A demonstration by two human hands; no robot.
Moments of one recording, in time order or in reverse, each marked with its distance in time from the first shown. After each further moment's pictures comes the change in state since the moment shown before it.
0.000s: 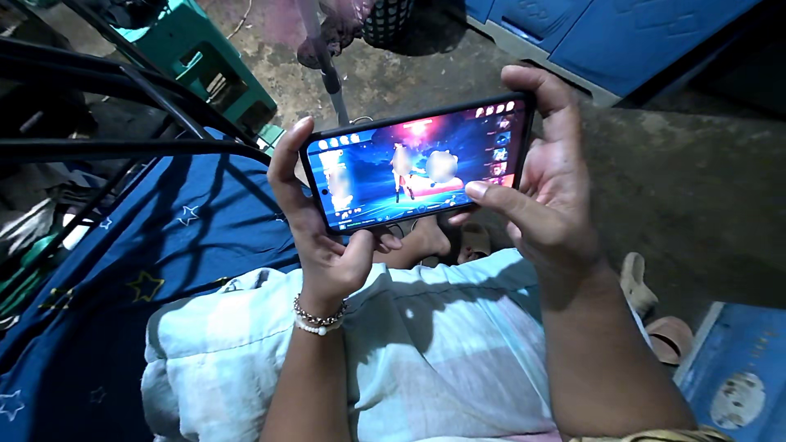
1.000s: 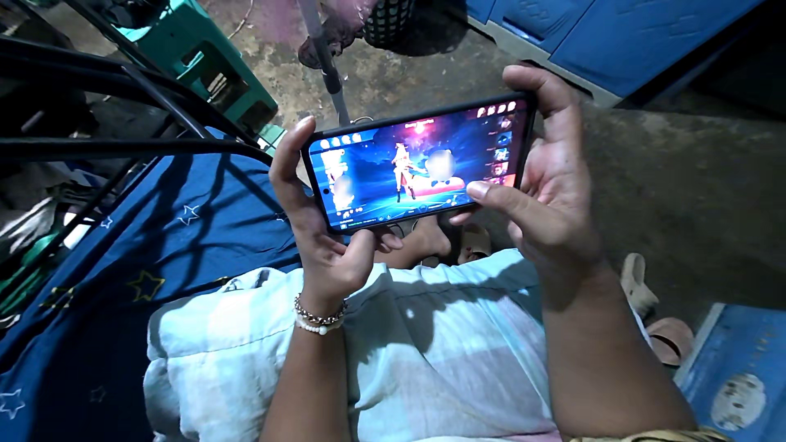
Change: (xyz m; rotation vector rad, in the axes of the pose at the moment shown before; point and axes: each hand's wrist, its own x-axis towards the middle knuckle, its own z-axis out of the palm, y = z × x) left_hand 0.000 0.000 0.000 -0.013 -0.002 -0.006; right_hand 0.000 0.000 0.000 0.007 0.000 -0.004
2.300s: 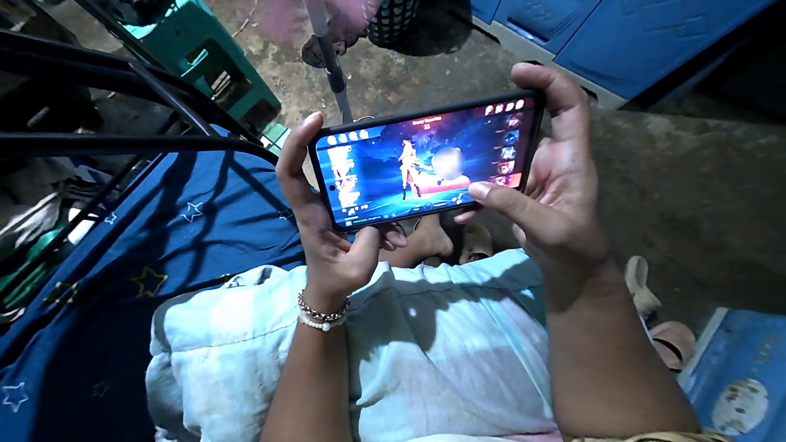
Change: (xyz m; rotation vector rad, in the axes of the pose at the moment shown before) left_hand 0.002 0.000 0.000 0.000 -0.013 0.007; right_hand 0.002 0.001 -0.001 -0.003 -0.010 -0.018
